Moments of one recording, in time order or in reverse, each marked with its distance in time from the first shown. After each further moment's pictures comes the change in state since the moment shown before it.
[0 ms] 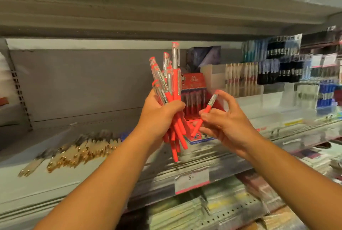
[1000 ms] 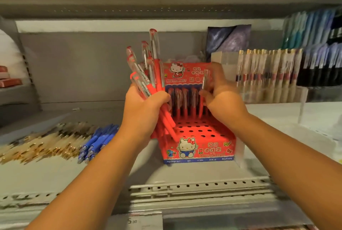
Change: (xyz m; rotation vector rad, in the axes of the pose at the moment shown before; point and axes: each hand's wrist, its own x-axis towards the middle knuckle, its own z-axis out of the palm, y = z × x) left_hand 0.077 -0.067 0.068 0.131 0.427 0.032; right_hand 0.181 0.021 -0.097 -1.091 -0.031 -0.572
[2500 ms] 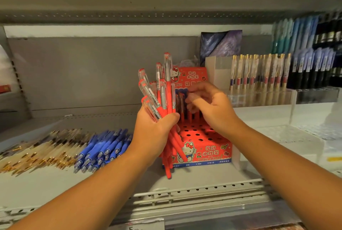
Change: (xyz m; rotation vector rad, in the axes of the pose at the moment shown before) left_hand -0.014 -0.022 0.005 0.018 -0.154 0.016; right_hand -0.017 -0.021 -0.001 0.618 -0.137 0.144
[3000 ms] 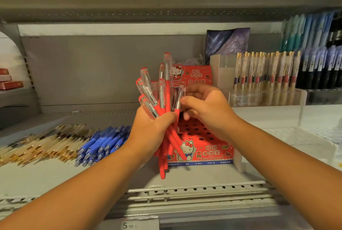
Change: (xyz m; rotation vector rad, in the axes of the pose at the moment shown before) left_hand 0.000 -0.003 -0.002 0.034 -0.045 -0.007; right_hand 0.002 -0.003 0.013 0.418 -0.119 0.161
